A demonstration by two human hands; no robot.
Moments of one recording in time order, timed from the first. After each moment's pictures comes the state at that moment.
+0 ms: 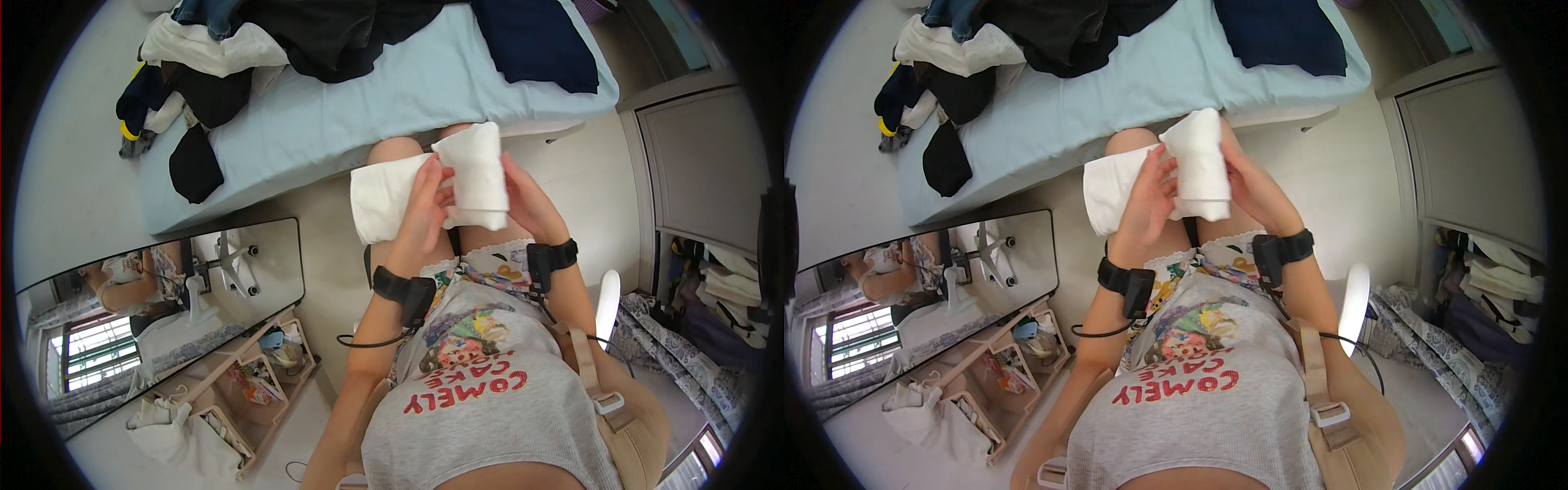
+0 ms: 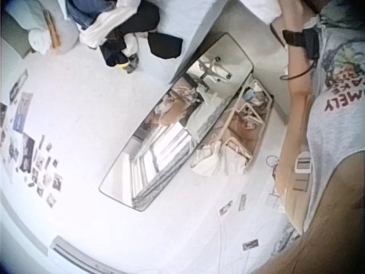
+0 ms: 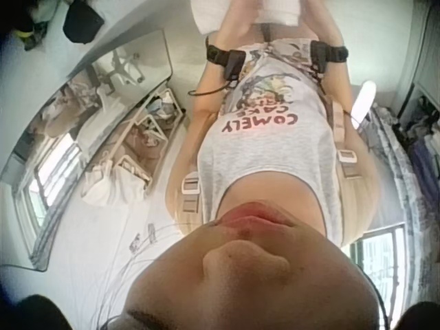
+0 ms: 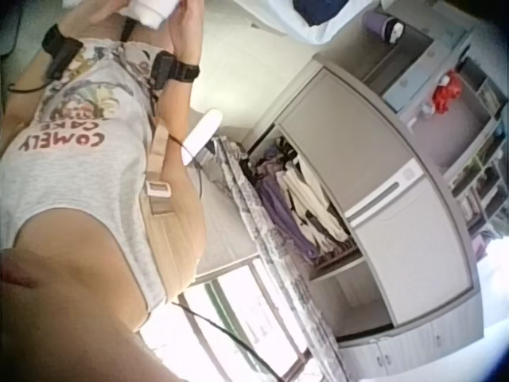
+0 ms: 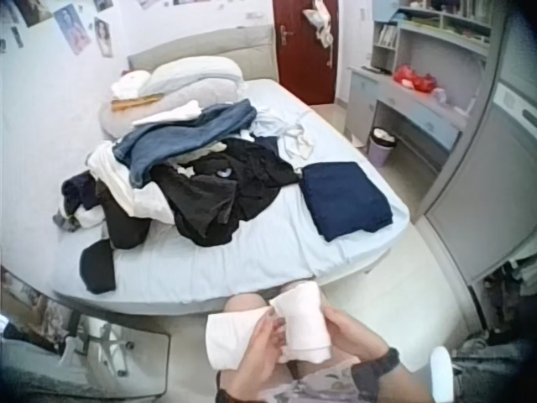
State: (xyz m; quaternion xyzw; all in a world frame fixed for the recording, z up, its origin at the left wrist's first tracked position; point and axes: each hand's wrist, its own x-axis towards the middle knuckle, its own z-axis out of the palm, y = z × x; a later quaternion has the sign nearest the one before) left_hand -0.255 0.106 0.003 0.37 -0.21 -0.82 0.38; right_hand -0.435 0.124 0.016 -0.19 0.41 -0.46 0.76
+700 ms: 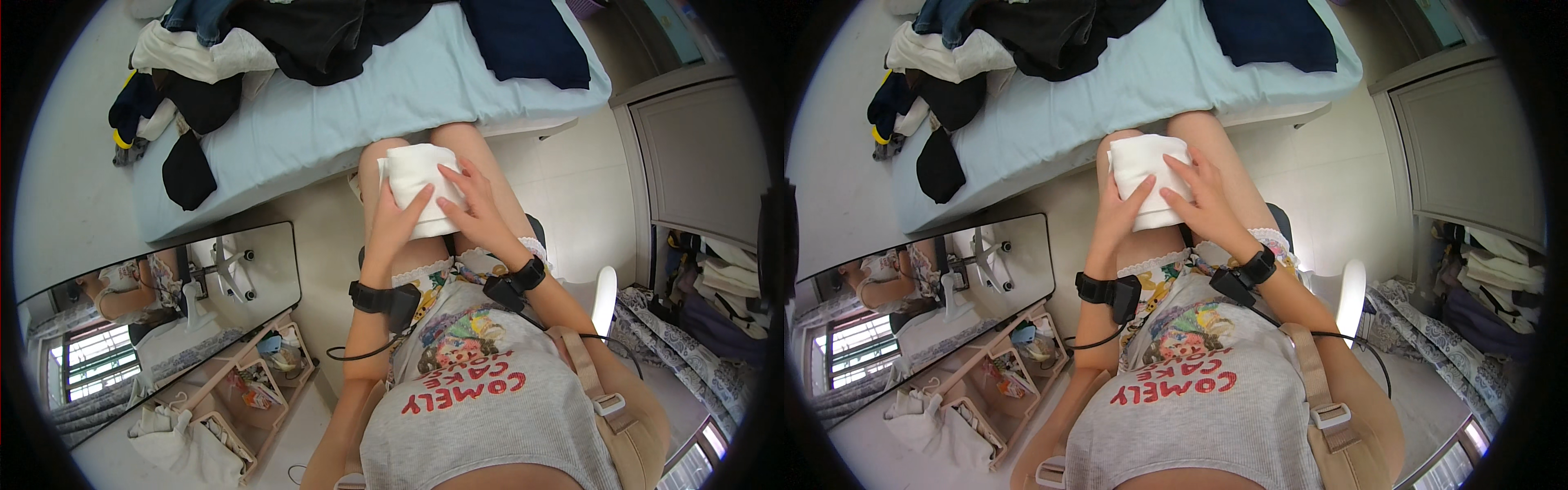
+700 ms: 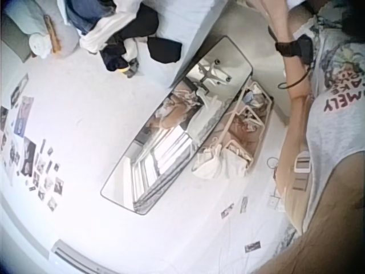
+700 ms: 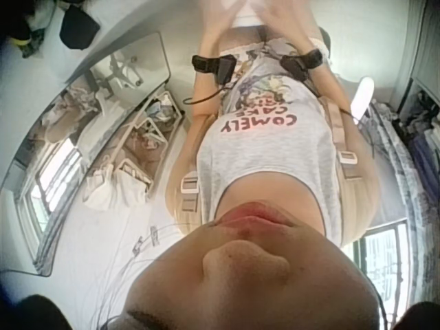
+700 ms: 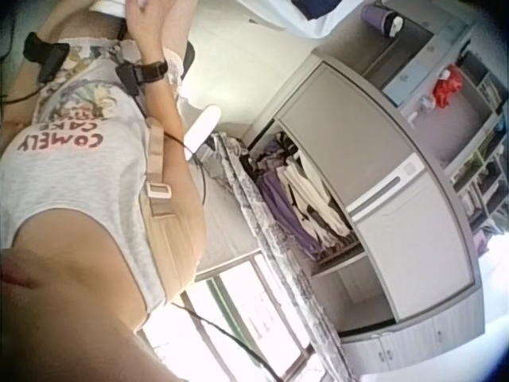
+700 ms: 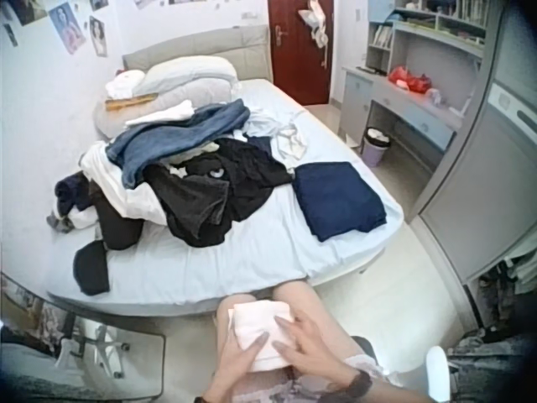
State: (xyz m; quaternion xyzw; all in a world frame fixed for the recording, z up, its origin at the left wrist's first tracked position) left_hand -0.220 0.106 -0.011 0.48 -0.43 -0.66 0.38; right_hand -0.386 0.147 -0.020 -0.63 0.59 -0.37 0.34
